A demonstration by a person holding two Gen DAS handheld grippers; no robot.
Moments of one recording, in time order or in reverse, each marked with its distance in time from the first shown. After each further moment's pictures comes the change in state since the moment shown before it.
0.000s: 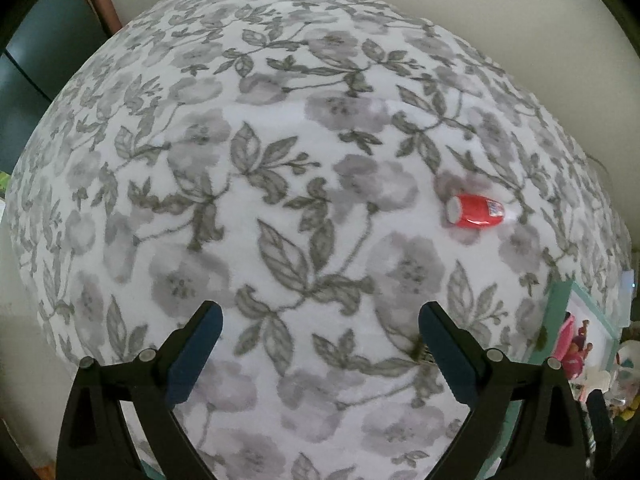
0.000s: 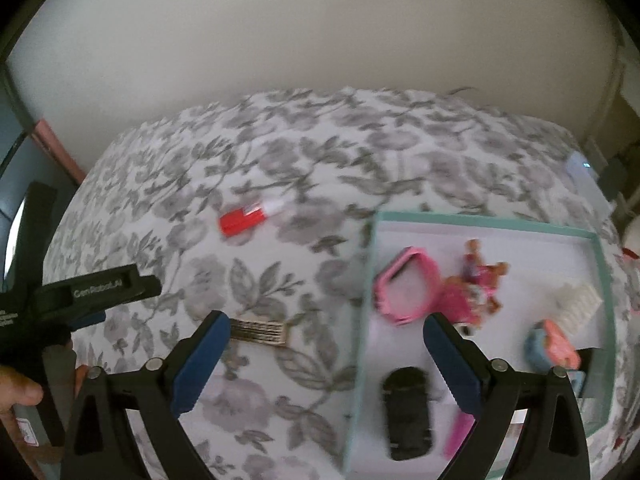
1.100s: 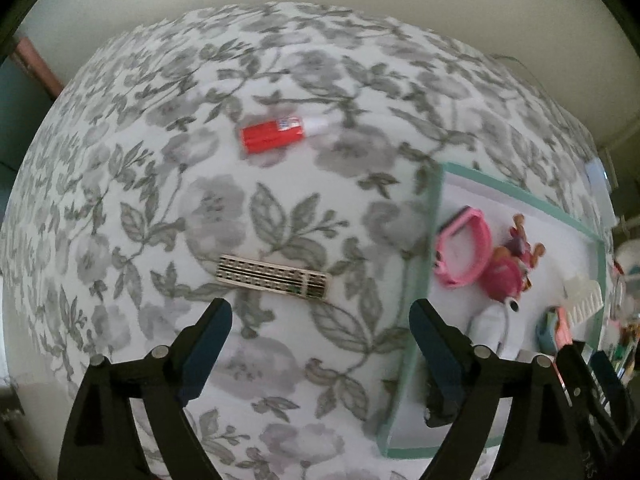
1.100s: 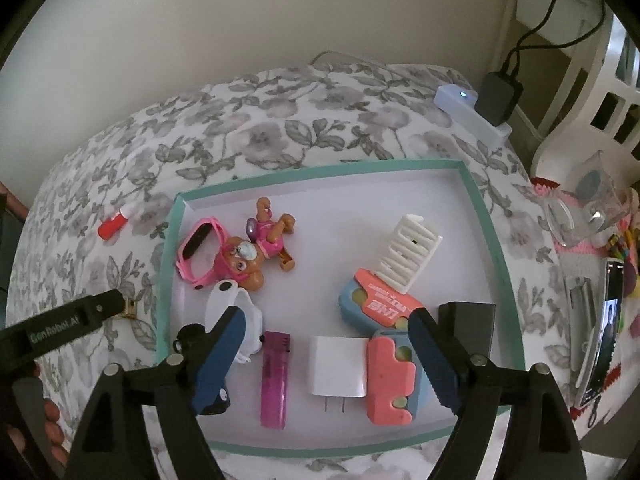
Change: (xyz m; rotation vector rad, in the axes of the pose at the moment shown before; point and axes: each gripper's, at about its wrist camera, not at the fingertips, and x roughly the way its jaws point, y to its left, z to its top) left arm -0.023 -0.146 -0.070 0.239 -0.015 -0.024; right arm -0.038 -0.156 -0.029 0.198 0.031 -0.167
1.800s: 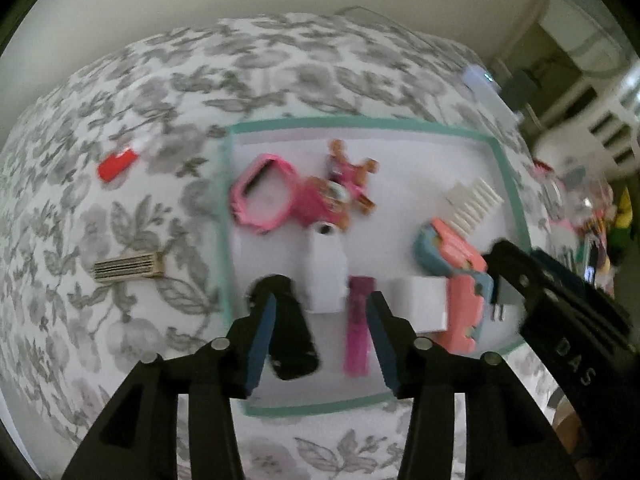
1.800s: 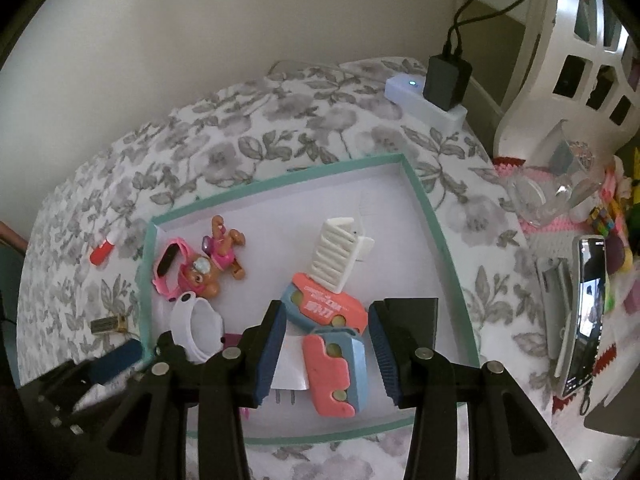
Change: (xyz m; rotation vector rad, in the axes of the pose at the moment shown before) left arm -0.028 -0.109 -0.045 0.300 0.002 -0.165; right arm -0.011 -0.050 0.005 0.091 0.024 -0.001
